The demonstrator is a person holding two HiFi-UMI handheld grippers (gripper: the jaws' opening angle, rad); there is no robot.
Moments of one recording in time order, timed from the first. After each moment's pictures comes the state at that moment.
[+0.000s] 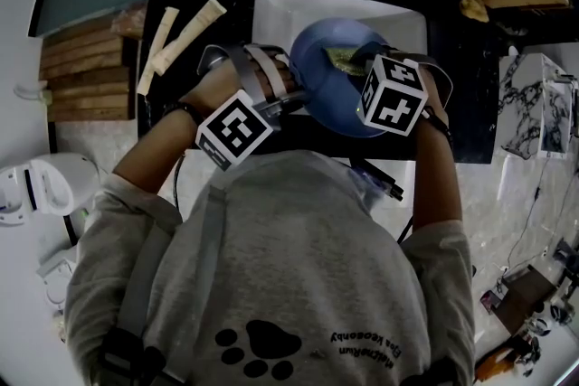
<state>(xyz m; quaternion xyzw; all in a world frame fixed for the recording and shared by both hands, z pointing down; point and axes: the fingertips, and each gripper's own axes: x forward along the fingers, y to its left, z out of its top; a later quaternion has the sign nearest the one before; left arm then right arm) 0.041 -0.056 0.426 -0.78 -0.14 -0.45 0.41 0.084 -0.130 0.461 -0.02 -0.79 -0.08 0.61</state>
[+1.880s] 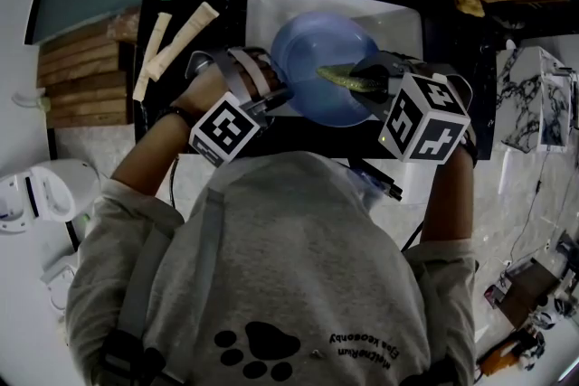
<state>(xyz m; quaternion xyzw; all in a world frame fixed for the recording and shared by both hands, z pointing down) 0.021 -0.065 0.456 -0.76 -0.13 -0.48 0.41 0.086 -0.102 0.392 -0.06 -0.83 -0.10 0.54</state>
